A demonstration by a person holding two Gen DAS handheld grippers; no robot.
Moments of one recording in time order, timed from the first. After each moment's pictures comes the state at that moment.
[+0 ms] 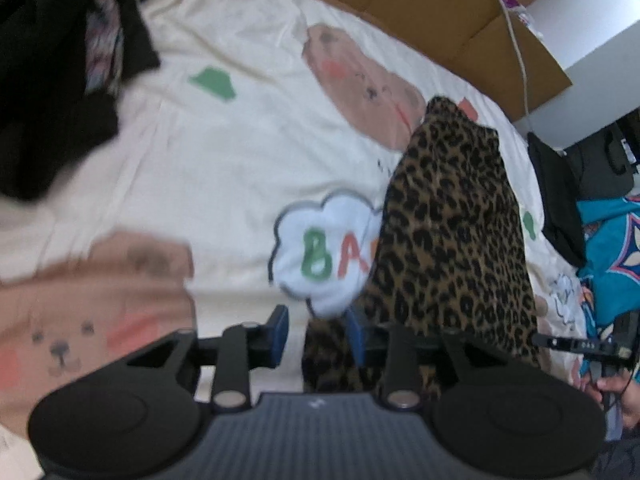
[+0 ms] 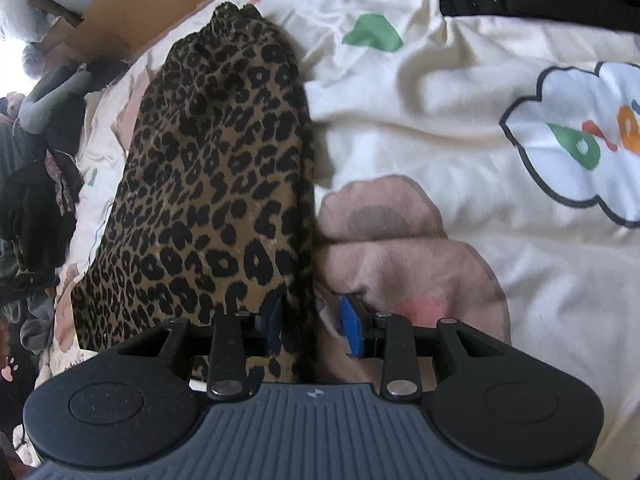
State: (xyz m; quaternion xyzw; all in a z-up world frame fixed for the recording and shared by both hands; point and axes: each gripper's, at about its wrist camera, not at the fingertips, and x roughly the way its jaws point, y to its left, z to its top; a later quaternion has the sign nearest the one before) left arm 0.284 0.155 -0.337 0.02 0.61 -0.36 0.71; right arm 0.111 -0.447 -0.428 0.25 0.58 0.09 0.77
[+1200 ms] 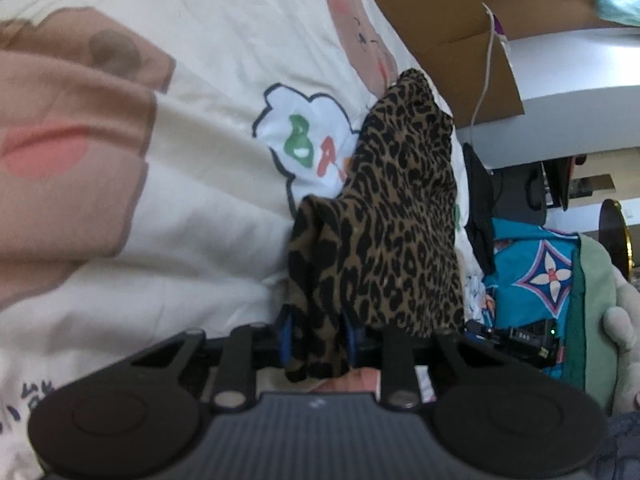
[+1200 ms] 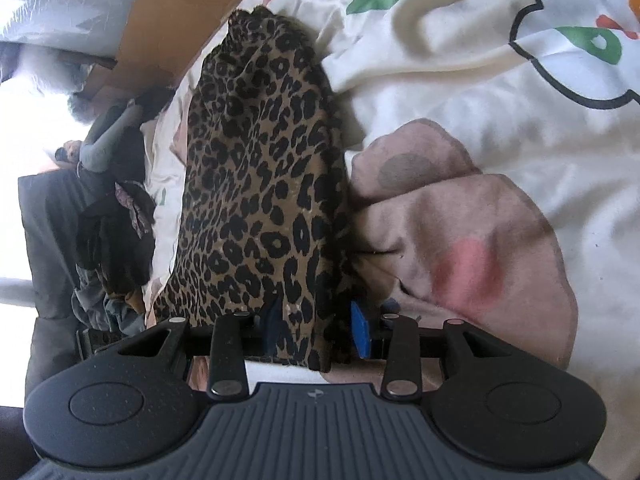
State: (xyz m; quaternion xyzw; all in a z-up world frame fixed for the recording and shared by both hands) left arm 0.250 0.195 -0.427 -0.16 0.64 -0.43 0.61; right arm 0.097 -0.470 -0.453 0.39 0.55 0.14 0.73
